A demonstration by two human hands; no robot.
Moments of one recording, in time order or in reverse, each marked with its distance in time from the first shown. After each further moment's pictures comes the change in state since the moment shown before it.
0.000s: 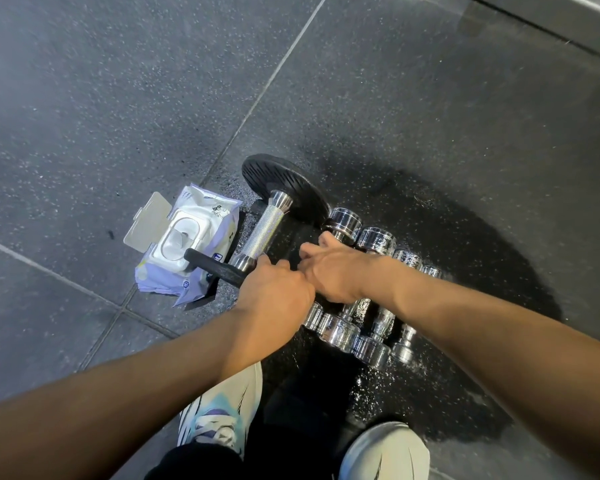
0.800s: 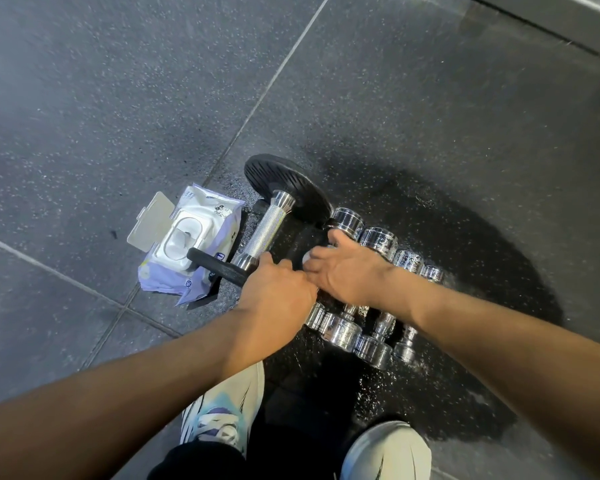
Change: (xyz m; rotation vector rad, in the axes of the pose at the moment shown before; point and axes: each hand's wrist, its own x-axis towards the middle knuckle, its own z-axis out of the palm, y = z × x) left_hand -0.001 0.001 0.002 0.039 0.007 0.000; right_hand -0.014 -0.004 0.015 -0.194 0.088 0.033
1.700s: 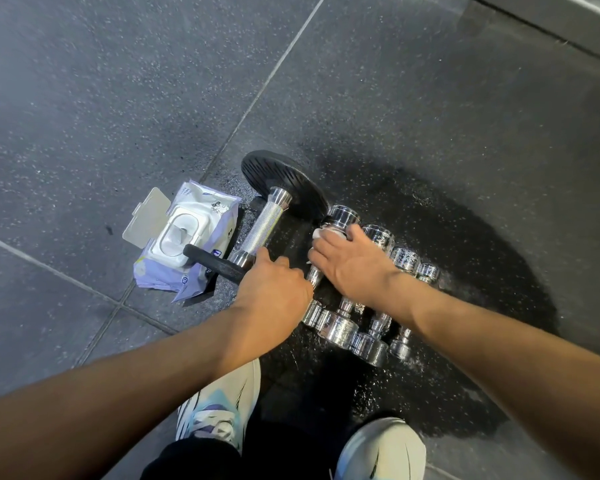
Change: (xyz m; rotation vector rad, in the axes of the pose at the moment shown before) left_hand -0.002 0.001 0.000 0.021 0.011 -0.004; right_hand -0.007 0.003 0.014 -0.031 0.048 0.185
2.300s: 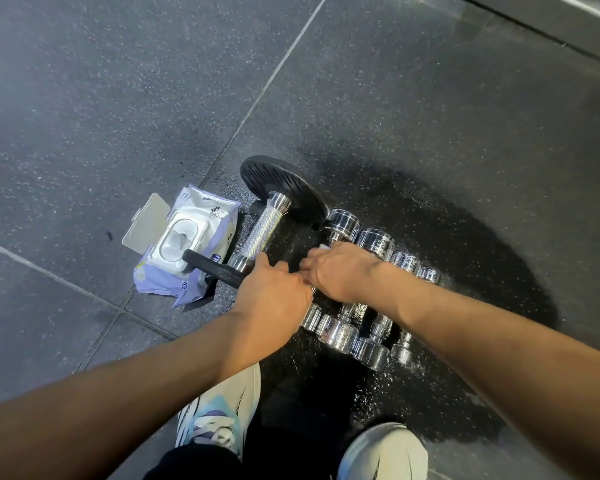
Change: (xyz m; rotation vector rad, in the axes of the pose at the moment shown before) left_hand -0.002 -0.001 0.001 0.002 0.036 0.021; right_hand 0.023 -0.005 -0.018 0.117 -0.187 -0.138
